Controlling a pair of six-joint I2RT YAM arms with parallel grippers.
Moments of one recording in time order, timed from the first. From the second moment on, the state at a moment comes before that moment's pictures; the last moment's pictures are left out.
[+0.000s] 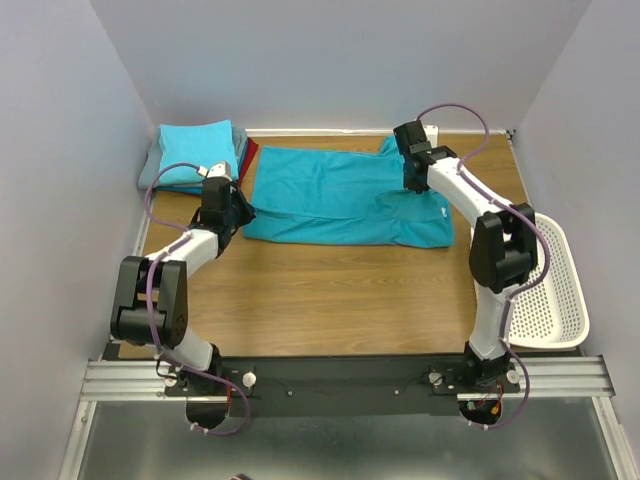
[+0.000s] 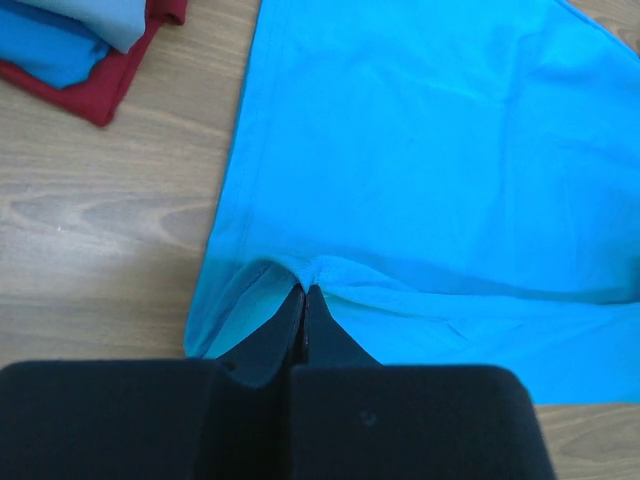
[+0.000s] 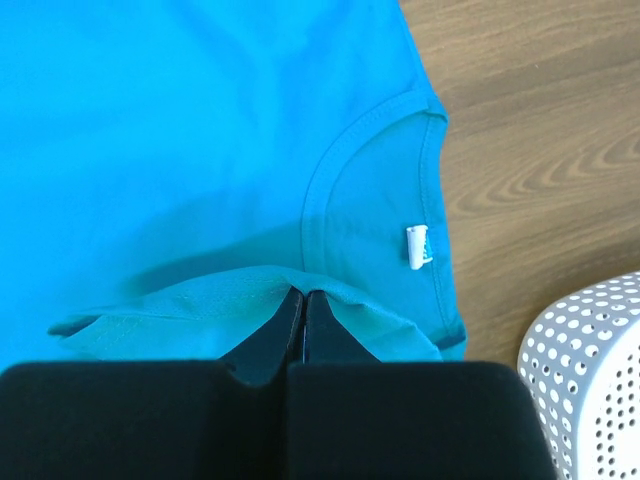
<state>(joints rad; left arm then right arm) -0.11 1.53 0.80 0.20 0.06 -0.49 0.33 1.99 1.68 -0.68 0.51 0.34</state>
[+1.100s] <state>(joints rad) -0.08 1.74 0.92 0.21 0.10 -0.48 0.29 2.17 1.83 -0.68 0.54 0.29</state>
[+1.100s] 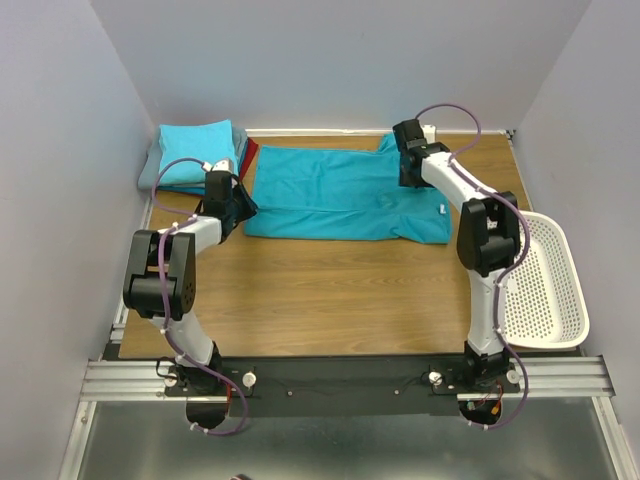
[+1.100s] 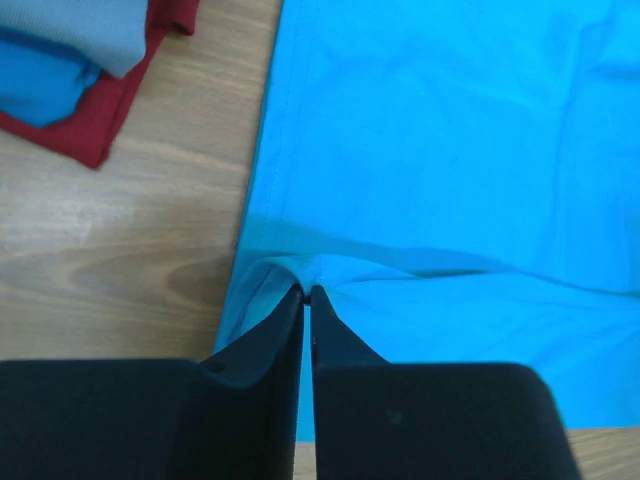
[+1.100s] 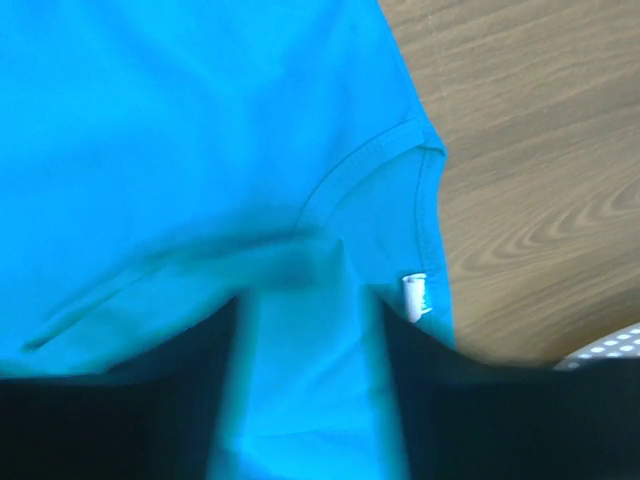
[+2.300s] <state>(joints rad) -0.20 1.76 0.76 0.47 0.29 -0.48 0.20 1.76 1.10 -0.55 0.40 0.40</state>
